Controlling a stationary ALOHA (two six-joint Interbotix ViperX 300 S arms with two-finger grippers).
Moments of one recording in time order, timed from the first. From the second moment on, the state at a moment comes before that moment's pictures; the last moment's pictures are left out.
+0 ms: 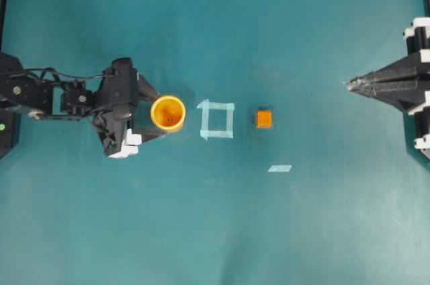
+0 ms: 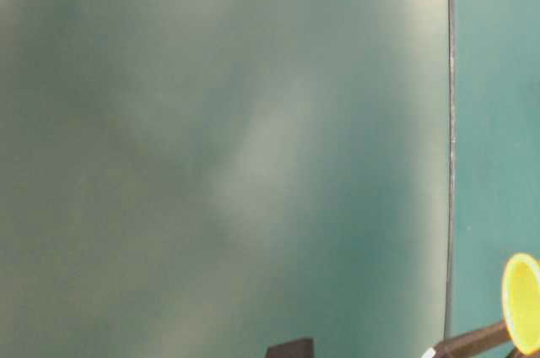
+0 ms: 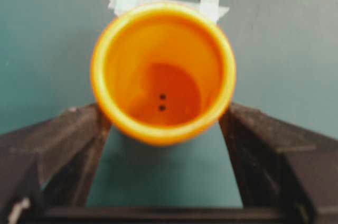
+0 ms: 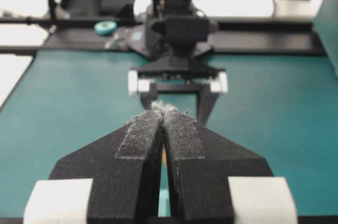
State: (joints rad) left arm 0.04 0.02 1.03 0.01 -0.51 -0.06; right arm 0.00 -0.94 1.13 0.00 -0.25 0.01
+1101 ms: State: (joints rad) left arm 0.03 0.09 0.98 0.01 -0.60 -0.06; right arm 0.00 -0.94 1.13 0.00 -0.22 0.01
